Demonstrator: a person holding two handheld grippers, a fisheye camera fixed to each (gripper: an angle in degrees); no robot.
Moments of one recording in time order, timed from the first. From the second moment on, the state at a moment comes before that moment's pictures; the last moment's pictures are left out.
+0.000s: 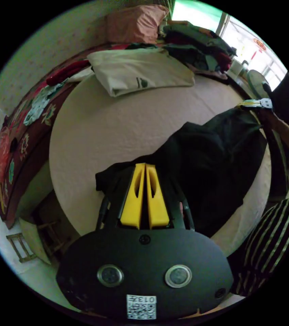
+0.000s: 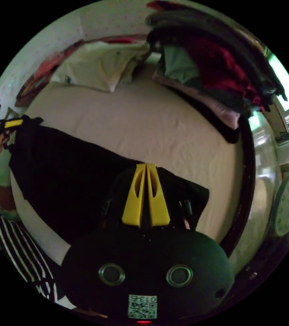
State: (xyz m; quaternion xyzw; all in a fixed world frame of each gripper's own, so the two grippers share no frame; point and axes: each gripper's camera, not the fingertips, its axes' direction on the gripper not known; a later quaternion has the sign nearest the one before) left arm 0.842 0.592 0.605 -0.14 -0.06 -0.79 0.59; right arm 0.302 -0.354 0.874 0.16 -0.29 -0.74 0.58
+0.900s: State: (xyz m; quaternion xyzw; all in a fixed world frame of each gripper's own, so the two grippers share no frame) left arm 0.953 0.684 0.565 0.02 -0.07 -0.93 0.36; right arm 0.282 -0.430 0.932 0.10 -0.38 -0.58 0.71
